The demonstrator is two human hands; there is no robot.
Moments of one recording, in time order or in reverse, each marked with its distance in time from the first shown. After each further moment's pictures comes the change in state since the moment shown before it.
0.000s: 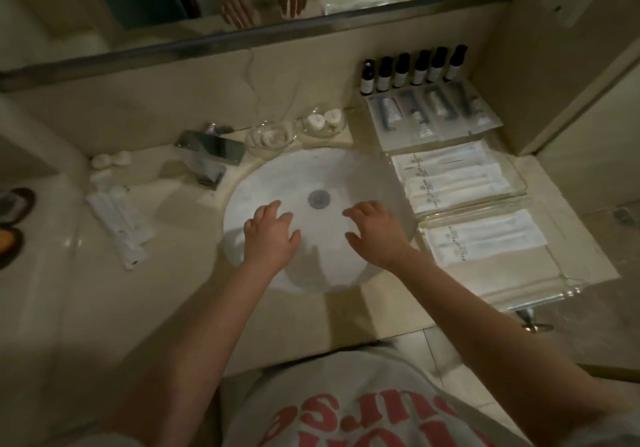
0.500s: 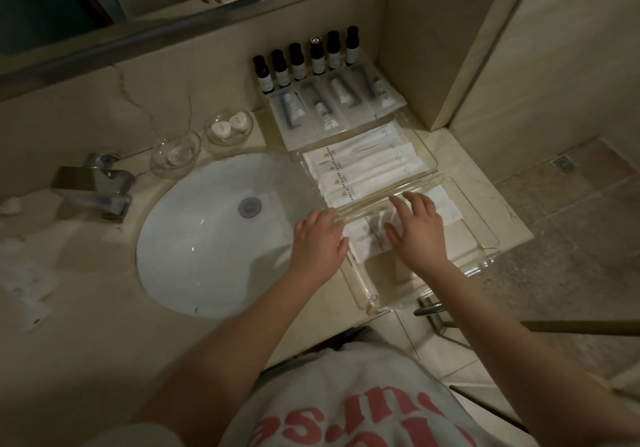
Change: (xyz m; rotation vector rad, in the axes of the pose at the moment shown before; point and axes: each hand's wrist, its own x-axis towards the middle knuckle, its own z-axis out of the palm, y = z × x) left_hand 0.009 0.205 0.063 -0.009 0.015 0.465; right_hand -0.088 0.186 -0.012 0.043 0.315 0.382
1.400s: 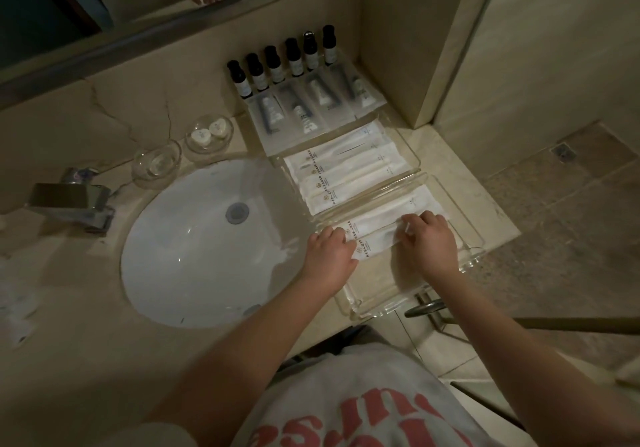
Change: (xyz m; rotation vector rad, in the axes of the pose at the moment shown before) left_hand 0.018 0.044 0.026 0.201 -0.142 0.106; right_hand -0.008 0.056 0.007 0.030 0.047 0.131
